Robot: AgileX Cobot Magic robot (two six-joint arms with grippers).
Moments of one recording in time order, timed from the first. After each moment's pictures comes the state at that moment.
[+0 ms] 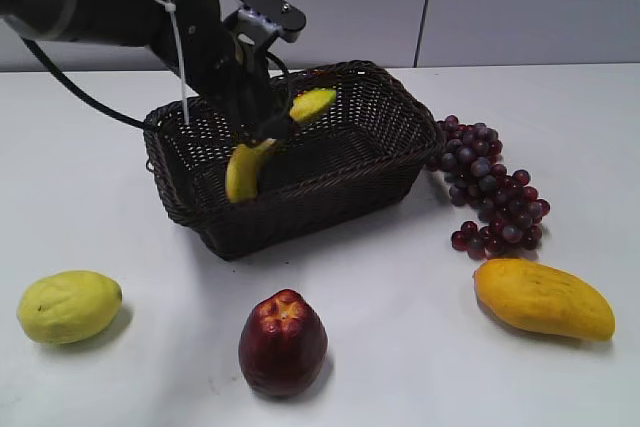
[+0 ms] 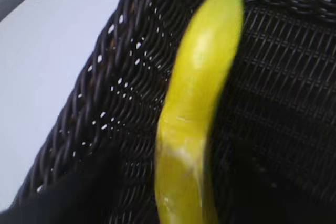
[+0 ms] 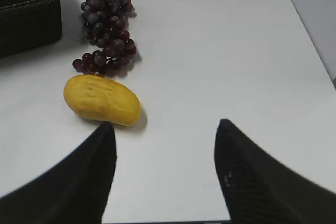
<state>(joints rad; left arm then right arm) -0.57 2.05 -1.47 0.17 0.47 0.17 0.13 -0.01 -0.49 -0.09 1.05 0.08</state>
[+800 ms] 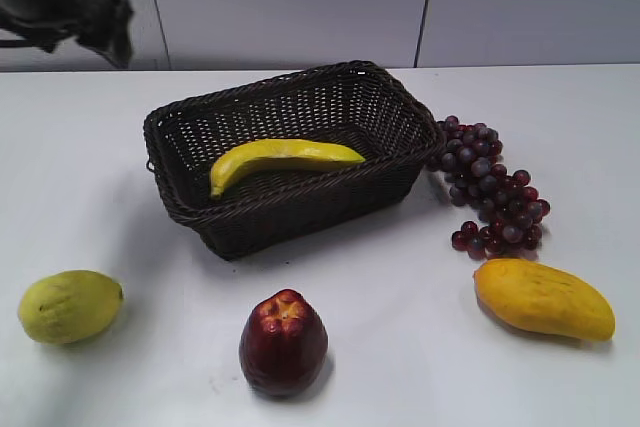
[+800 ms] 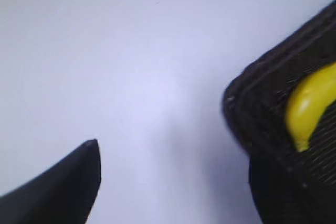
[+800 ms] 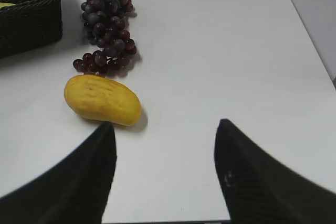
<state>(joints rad) -0.25 1.74 -1.47 0.06 0.91 0.09 0.13 -0.01 -0.49 -0.09 1.05 0.08</state>
